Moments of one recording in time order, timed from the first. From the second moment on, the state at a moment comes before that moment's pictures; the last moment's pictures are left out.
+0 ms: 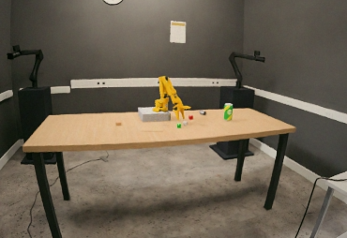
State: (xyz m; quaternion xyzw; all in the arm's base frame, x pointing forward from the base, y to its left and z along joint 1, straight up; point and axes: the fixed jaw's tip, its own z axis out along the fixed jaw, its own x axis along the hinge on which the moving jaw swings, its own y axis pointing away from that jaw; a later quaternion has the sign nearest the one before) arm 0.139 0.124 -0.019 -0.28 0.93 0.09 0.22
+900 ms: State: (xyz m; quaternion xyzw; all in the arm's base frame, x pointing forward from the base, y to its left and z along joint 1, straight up) arm 0.142 0.127 -0.015 -0.28 0.92 0.10 0.24
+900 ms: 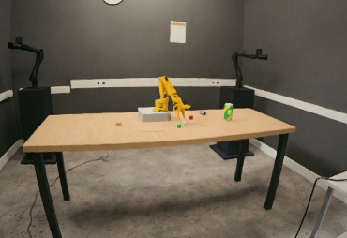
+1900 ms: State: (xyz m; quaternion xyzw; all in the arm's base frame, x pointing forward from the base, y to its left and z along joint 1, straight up) arm 0.141 0.128 -0.015 -0.28 0.92 0.10 0.24
